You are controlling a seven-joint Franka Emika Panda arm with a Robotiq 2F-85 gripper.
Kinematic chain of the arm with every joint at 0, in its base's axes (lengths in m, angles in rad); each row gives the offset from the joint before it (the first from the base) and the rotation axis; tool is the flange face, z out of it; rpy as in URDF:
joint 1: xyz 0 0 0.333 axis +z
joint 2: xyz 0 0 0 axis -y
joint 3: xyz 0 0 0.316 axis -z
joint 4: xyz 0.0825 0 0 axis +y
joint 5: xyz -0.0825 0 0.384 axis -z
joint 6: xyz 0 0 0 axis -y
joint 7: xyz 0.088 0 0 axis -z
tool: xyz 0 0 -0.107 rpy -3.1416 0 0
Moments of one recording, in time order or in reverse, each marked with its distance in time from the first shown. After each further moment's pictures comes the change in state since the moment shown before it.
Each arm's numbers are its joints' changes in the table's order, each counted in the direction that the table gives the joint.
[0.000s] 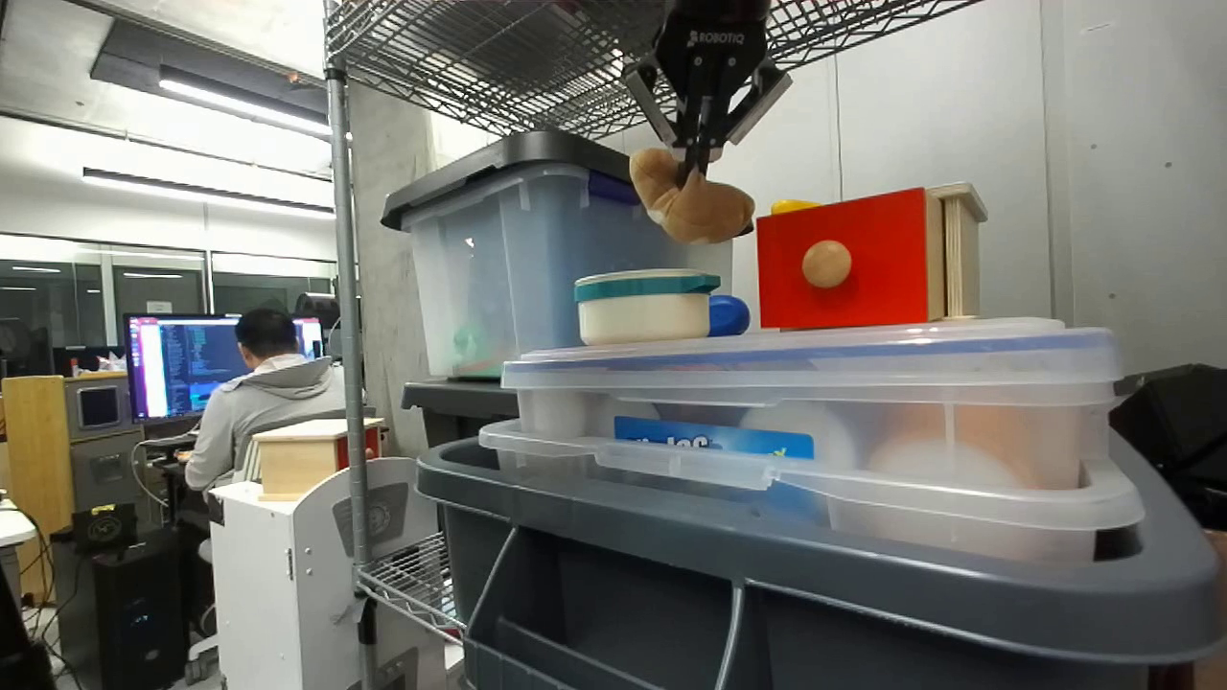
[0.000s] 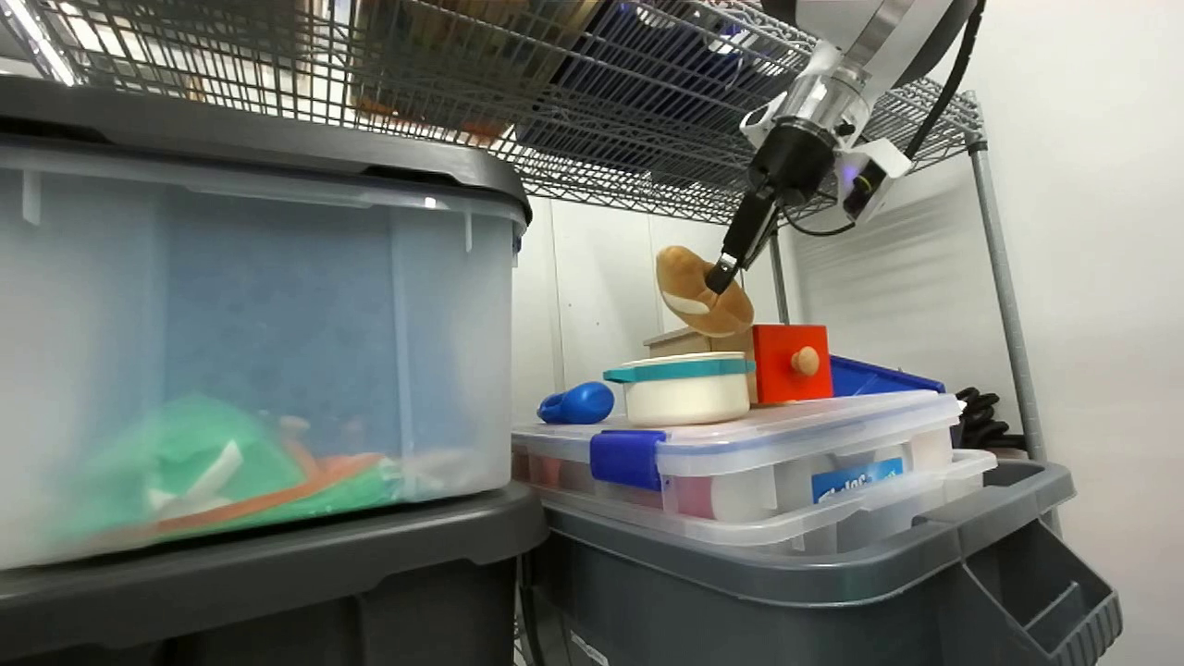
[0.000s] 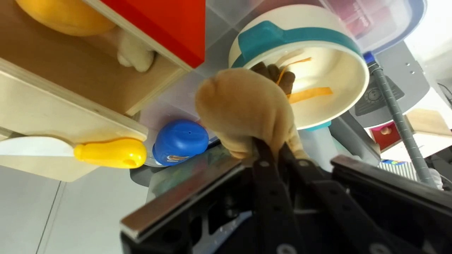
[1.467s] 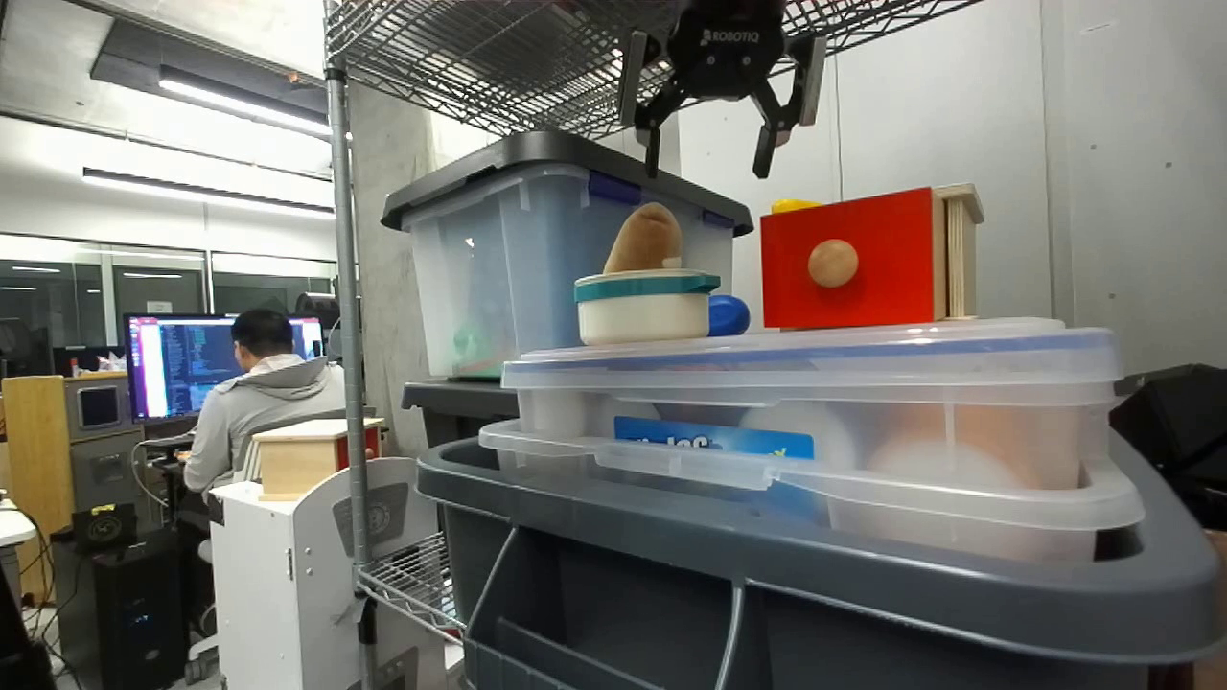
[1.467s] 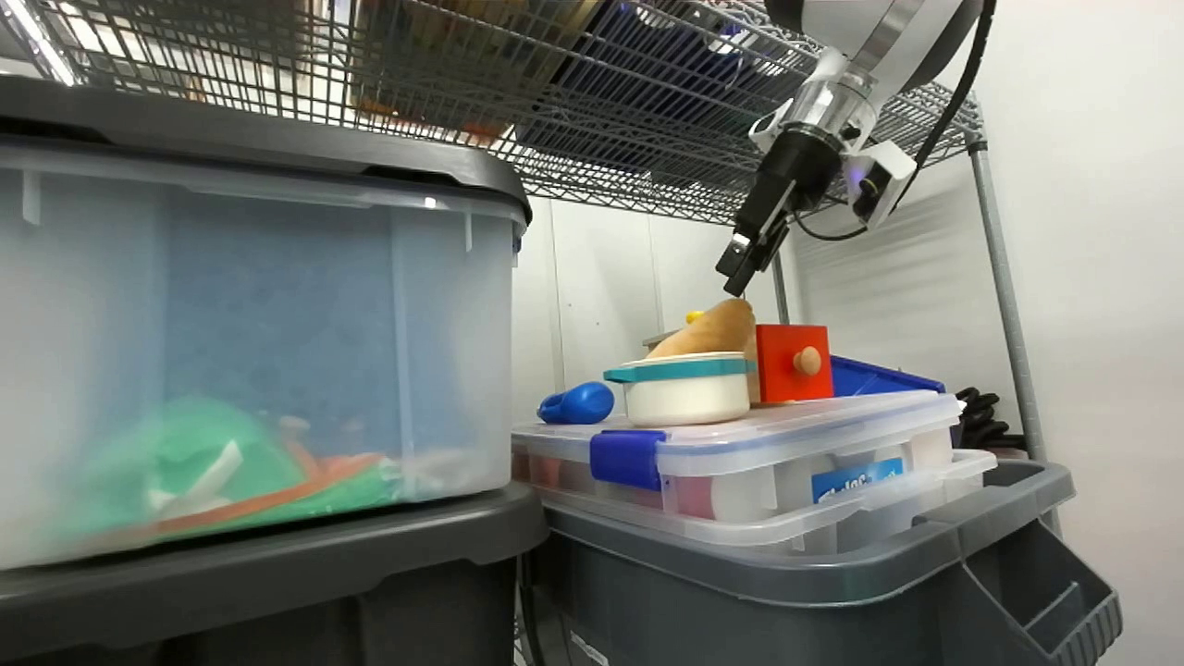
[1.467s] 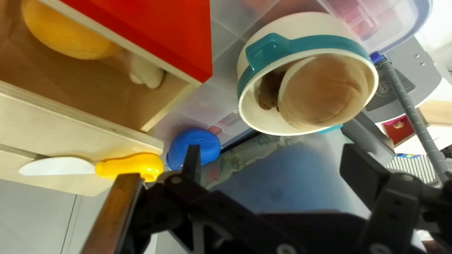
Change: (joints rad) arm -0.007 -0.007 0.010 0.000 0.000 0.006 0.049
